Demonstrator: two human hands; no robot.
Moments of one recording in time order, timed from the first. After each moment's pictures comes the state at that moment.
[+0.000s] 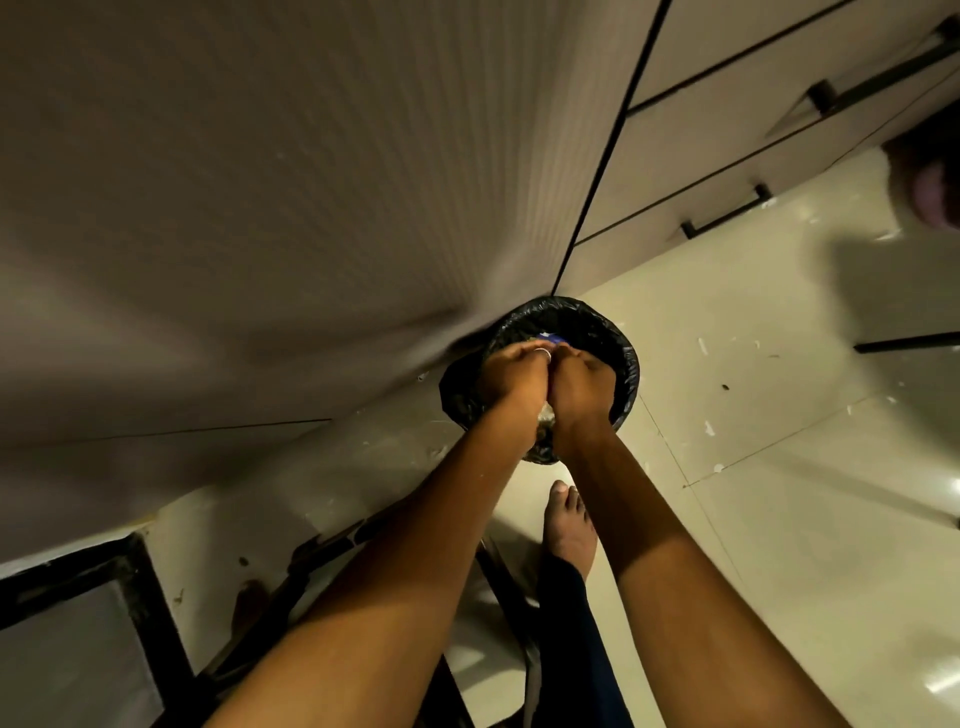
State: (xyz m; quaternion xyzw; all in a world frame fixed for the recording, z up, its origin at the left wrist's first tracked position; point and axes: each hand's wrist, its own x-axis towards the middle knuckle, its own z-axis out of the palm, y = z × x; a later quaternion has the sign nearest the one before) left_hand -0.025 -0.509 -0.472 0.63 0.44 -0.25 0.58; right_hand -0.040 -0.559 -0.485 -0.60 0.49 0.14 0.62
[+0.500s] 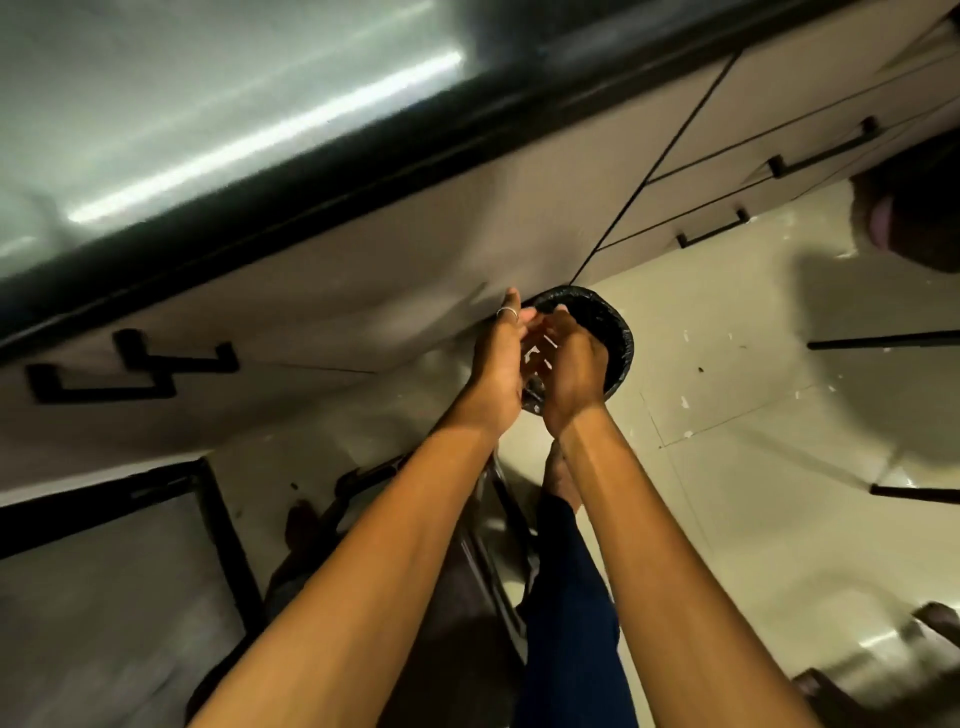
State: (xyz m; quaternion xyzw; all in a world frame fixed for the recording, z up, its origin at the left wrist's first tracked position) left_hand -0.051 -0.443 -0.301 0.49 0.42 -0.28 0.72; right_hand -0.064 -0.506 -0.316 -0.51 0.46 0.14 0.72
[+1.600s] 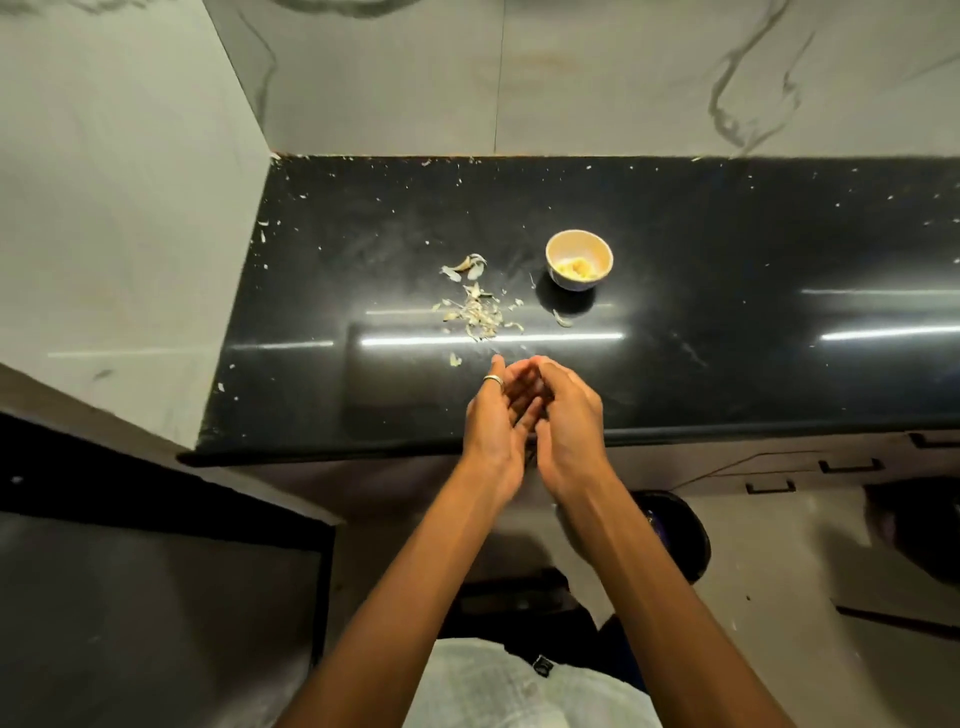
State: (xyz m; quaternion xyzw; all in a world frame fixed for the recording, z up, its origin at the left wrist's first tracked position) left_hand -0.142 -0.107 0.042 0.34 0.35 0.01 0.87; right_hand -0.118 -0.169 0.045 -0.53 0.20 0.17 0.80
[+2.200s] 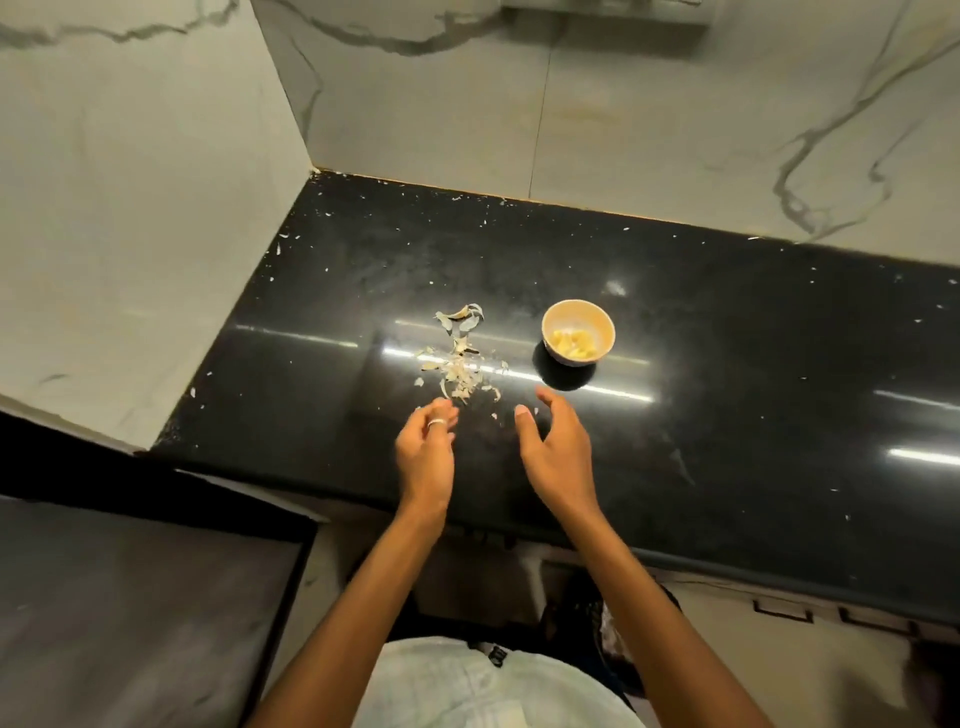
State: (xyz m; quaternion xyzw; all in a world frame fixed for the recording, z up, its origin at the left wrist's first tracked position) left_hand -0.074 -0.105 0.004 0.53 0.47 0.22 0.67; right_hand 0.005 -0.218 0.006 -0.85 -0.12 0.17 0.49
